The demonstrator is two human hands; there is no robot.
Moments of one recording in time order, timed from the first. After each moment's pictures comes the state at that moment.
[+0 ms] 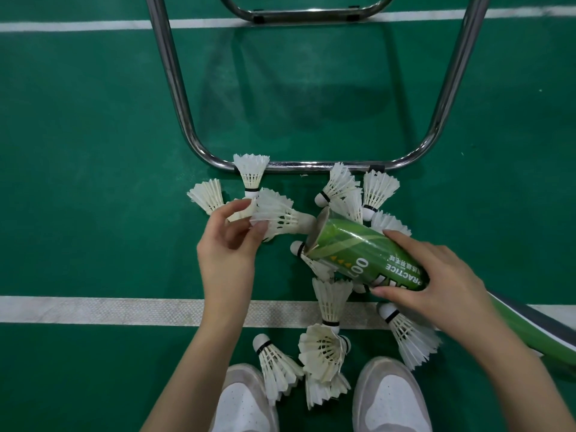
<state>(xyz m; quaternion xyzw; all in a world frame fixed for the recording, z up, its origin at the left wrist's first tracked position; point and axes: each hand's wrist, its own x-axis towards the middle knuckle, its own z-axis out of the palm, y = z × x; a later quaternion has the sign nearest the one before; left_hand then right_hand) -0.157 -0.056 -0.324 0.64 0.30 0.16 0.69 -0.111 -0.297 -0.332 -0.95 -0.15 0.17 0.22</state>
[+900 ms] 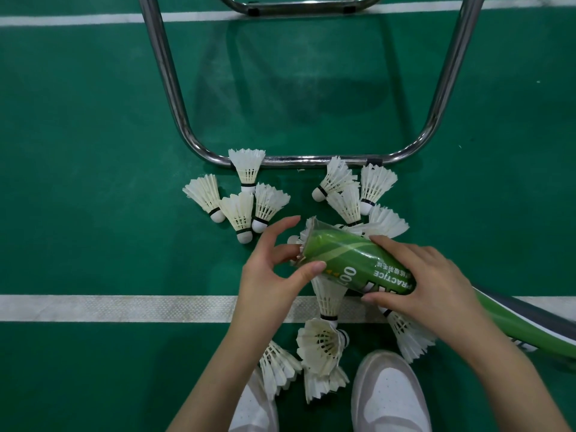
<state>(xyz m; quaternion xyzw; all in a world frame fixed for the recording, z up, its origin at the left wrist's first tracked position) -0.176 -0.084 -0.335 0.74 0.21 -0.02 0.64 -0.119 -0.294 -0.342 -0.95 -0.18 0.18 0.18</state>
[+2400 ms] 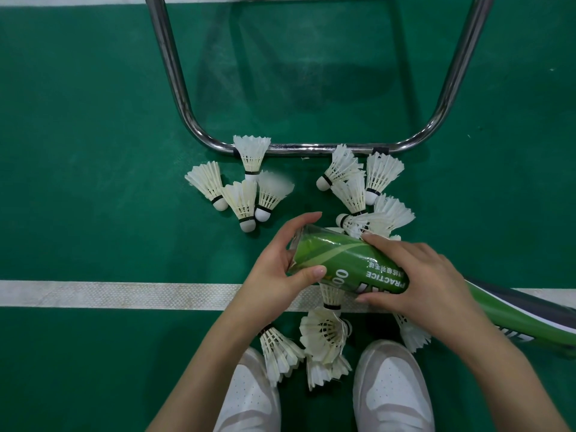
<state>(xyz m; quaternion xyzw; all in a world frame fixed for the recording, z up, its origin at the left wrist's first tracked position) -0.176 -0.076 -0.341 0.66 0.11 -0.13 0.73 -0.128 -0.286 -0.344 -0.94 -0.20 0.19 0.20</state>
